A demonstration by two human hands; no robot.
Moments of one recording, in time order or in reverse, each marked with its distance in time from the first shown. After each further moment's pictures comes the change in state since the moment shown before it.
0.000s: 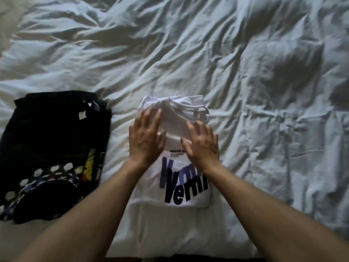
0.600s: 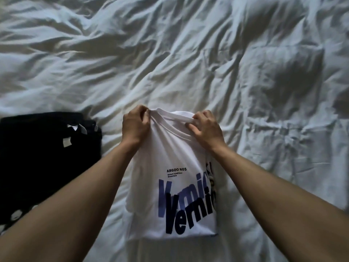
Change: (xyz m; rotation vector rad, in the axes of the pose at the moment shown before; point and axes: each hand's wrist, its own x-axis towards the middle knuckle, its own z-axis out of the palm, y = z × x) left_hand 0.117 -0.029 0.015 -0.514 0.002 -0.342; right_hand 0.109 0.035 -0.001 0.357 -0.111 0.208
